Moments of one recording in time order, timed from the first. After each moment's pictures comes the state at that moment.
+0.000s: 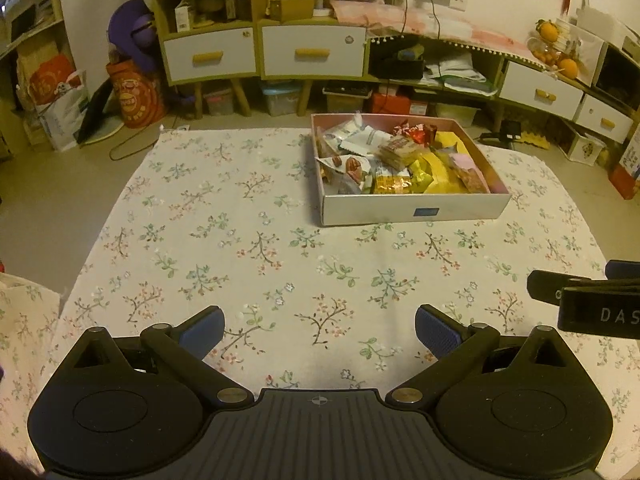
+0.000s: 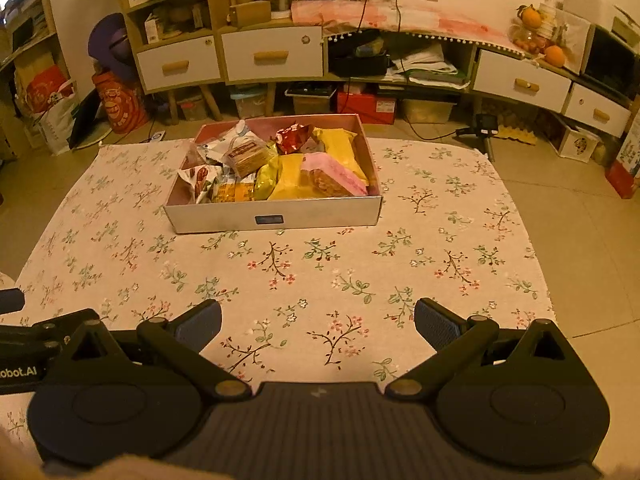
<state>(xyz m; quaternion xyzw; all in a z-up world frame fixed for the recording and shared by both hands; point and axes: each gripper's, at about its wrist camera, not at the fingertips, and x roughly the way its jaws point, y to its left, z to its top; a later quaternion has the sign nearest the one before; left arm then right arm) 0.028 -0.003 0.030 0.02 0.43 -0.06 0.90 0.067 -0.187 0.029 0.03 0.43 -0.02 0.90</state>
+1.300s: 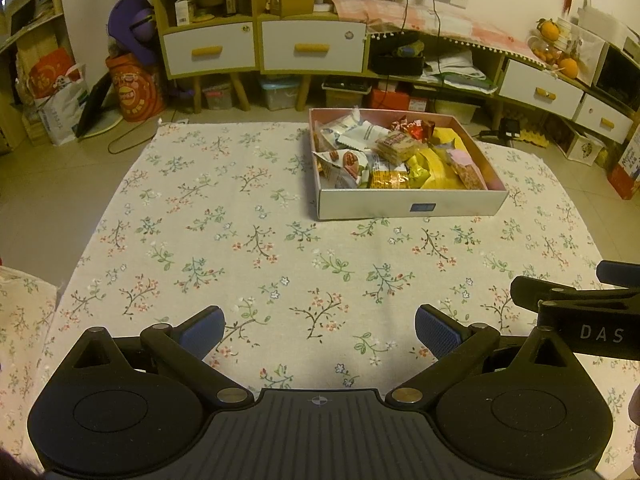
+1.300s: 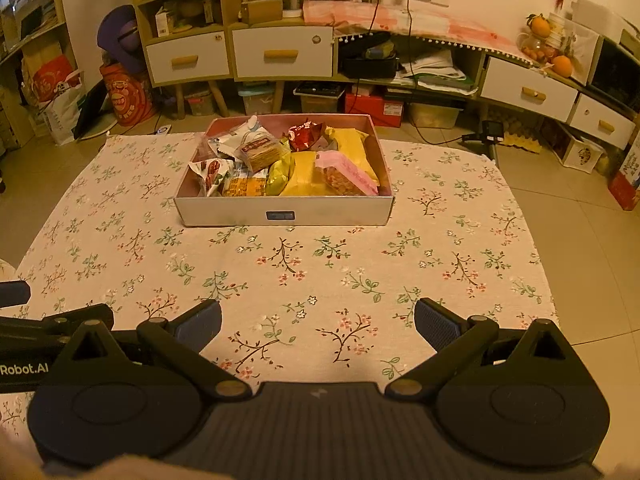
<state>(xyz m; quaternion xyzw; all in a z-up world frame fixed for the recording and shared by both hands) 0.028 -0.003 0.029 0.02 0.43 -0.06 0.90 0.065 -0.176 0.029 0.01 0.43 -0.02 0.90</state>
